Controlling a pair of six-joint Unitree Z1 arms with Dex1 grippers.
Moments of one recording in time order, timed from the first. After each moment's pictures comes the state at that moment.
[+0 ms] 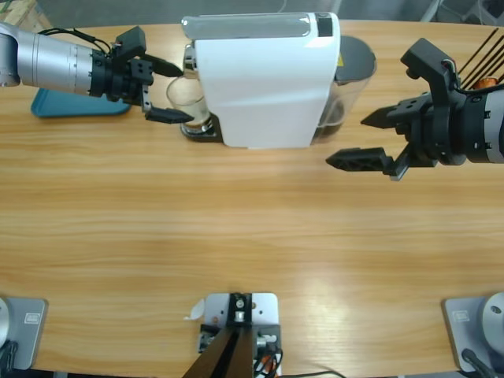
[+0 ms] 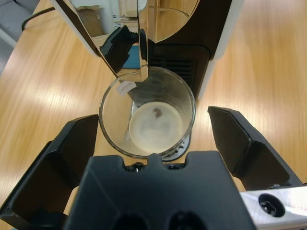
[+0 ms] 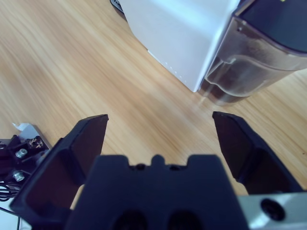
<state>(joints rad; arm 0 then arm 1) -0.35 1.88 -0.95 -0.10 -0.67 0.82 0.66 1.35 -0.79 0.26 0.19 -0.03</state>
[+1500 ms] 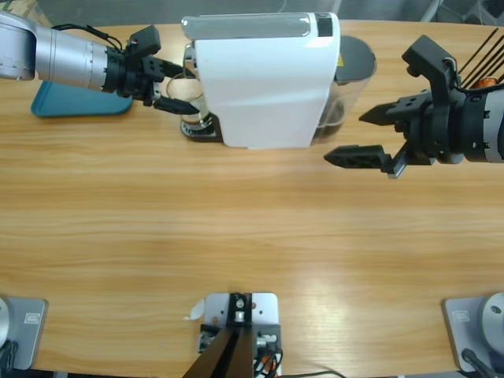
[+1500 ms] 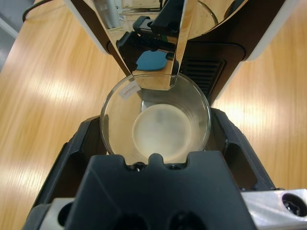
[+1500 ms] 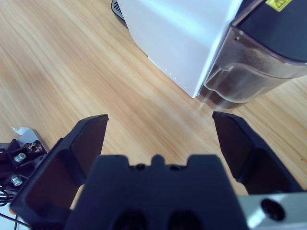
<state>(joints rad) -0.39 1.92 -1.01 -0.08 -0.60 0.81 0.66 1.35 -0.76 0.21 0.19 -0.03</state>
